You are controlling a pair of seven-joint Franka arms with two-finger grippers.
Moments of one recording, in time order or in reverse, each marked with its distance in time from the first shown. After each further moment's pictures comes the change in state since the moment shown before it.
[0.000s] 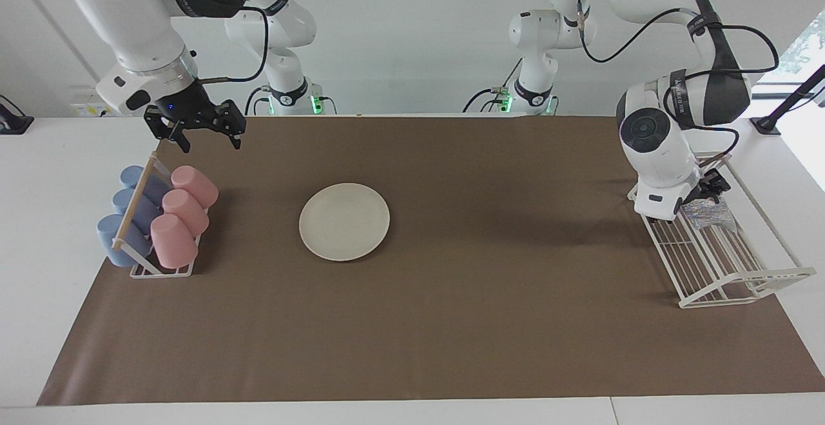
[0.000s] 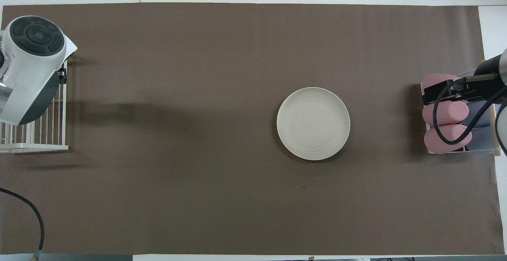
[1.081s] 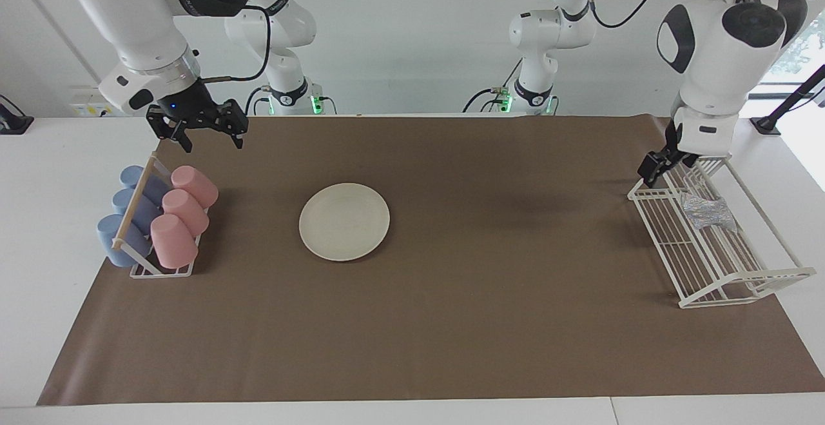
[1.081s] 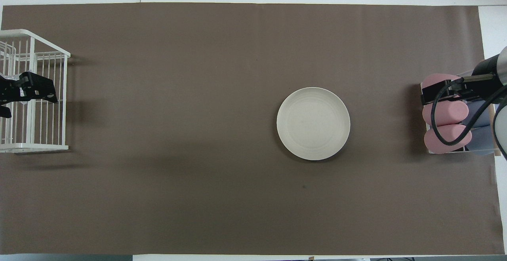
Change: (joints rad) left arm 0.034 -0.273 0.014 0.084 -0.707 -0.289 0.100; right arm 0.002 0.000 0.001 0.001 0.000 0.000 0.001
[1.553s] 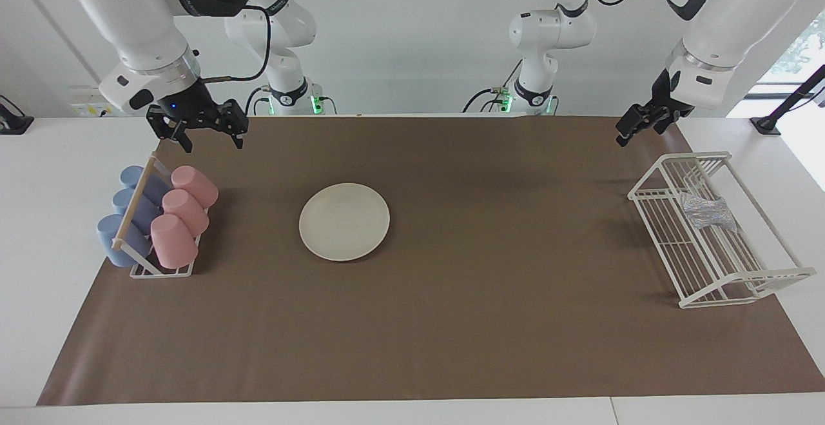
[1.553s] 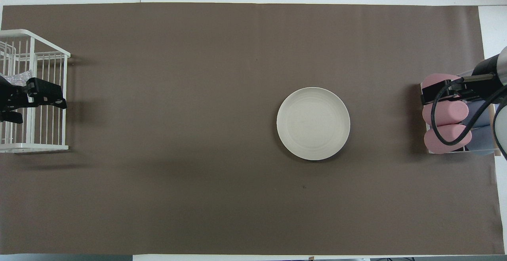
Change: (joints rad) left arm -0.001 -0.014 -0.006 -0.017 -0.052 -0.010 0.028; right arm 0.000 0.000 0.000 0.000 0.000 0.000 0.000
